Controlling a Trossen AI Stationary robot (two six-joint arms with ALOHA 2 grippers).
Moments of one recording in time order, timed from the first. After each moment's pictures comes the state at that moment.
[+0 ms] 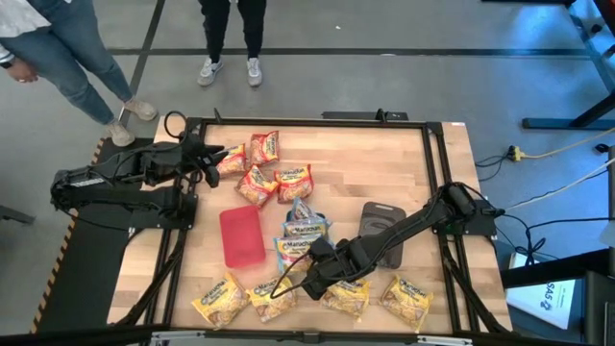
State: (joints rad) left arm 0.14 0.50 0.74 -0.68 -0.50 -0.36; right arm 0.48 2.04 1.65 -0.77 0.14 1.25
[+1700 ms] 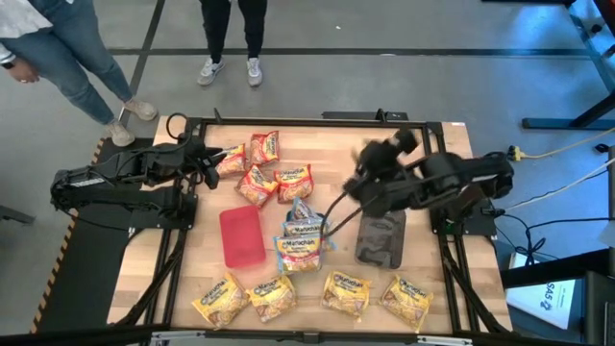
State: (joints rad) left arm 0.14 0.50 0.74 -0.75 -0.51 -0.36; right arm 0.32 1.72 2.20 -1.57 1.14 0.70
